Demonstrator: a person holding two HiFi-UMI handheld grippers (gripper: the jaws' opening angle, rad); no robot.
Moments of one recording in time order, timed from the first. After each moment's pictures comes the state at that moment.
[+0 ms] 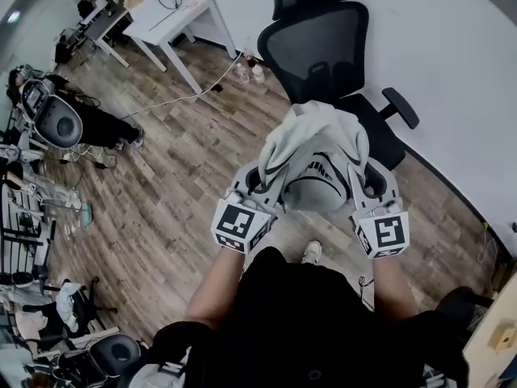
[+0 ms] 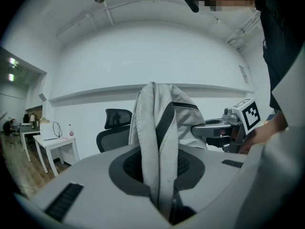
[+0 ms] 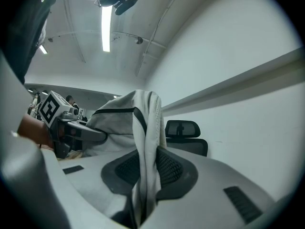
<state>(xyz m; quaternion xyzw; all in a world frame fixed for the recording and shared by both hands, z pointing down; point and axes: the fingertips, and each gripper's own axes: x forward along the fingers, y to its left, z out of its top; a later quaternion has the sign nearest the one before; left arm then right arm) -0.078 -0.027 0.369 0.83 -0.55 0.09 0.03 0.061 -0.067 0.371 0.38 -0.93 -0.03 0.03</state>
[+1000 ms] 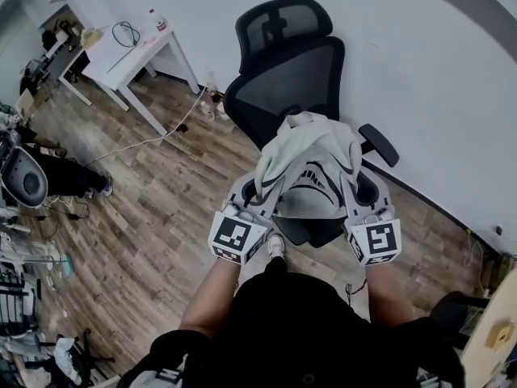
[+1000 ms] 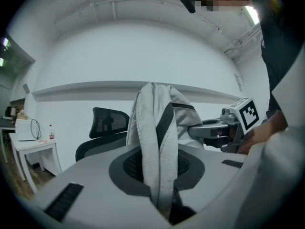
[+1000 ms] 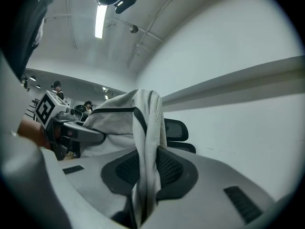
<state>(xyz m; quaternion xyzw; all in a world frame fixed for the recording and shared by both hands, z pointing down) -0.095 -0.213 0.367 0.87 -0.49 0.05 0.02 0.042 -0.239 0.361 0.44 -0.89 -0.05 0.06</state>
